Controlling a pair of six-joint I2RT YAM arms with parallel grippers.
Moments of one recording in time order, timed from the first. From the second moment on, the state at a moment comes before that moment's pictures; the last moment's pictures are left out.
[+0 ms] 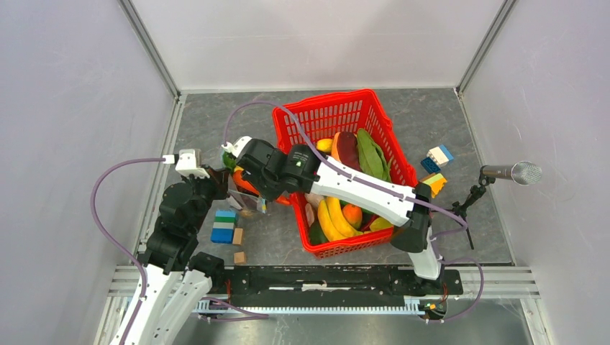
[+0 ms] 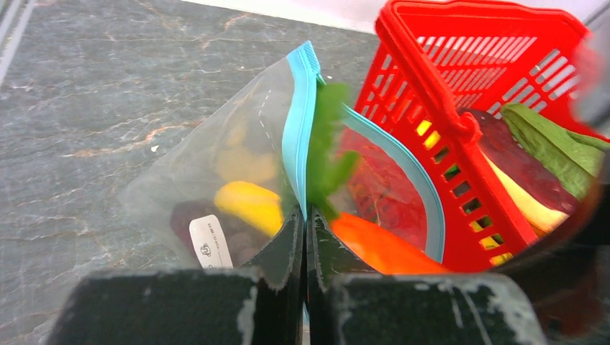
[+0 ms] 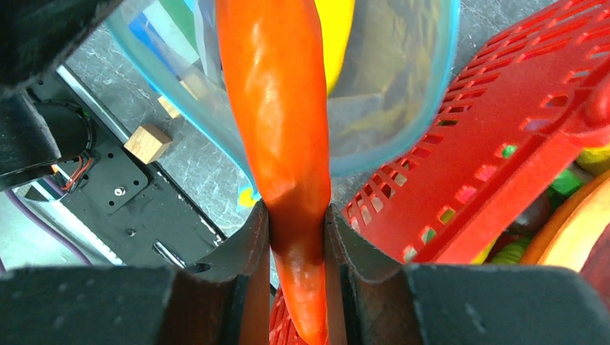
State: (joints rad) left arm -0.32 0.44 0.67 -0.40 -0.16 -0.32; right arm 1.22 2.00 2.17 -1.10 0.23 0.23
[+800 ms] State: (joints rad) left arm -0.32 0.47 0.66 -0.31 0.10 -0.32; right arm 1.11 2.05 2.13 -0.87 0.06 0.28
